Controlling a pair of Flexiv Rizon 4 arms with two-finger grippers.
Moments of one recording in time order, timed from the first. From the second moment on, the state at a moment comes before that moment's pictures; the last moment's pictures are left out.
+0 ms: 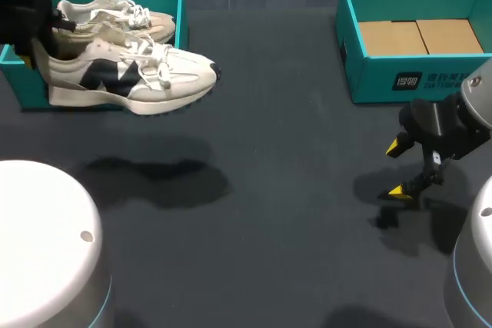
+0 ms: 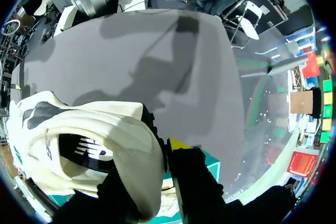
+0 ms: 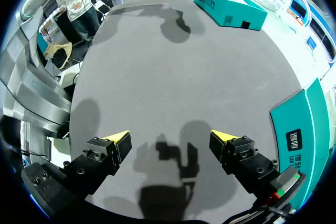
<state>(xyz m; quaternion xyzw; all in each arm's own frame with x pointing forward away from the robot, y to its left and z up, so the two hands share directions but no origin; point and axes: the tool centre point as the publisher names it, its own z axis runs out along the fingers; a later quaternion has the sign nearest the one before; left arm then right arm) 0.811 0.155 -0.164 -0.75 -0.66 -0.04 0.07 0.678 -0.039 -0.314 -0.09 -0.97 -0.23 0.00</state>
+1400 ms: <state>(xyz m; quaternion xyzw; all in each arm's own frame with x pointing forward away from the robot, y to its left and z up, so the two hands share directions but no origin) 0.708 0.058 -0.230 -0.75 -0.65 0.02 0.13 0.678 -0.039 -0.314 -0.09 -0.97 -0.23 0.00</state>
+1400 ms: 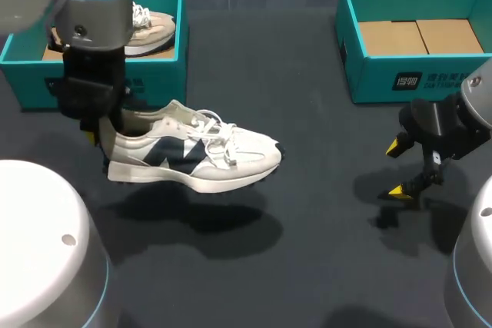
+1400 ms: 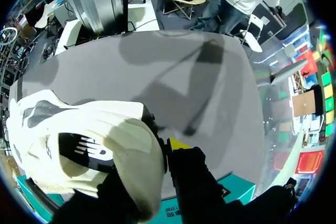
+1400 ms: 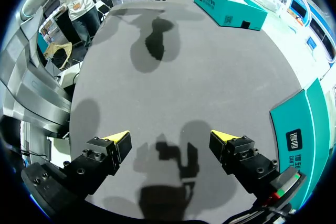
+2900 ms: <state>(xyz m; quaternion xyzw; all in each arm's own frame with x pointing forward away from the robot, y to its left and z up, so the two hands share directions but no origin) 0.696 -0.061 -0.350 -0.72 -0.68 -0.09 0.05 0.678 -0.039 -0.314 -0.09 -0.97 -0.23 0.00</state>
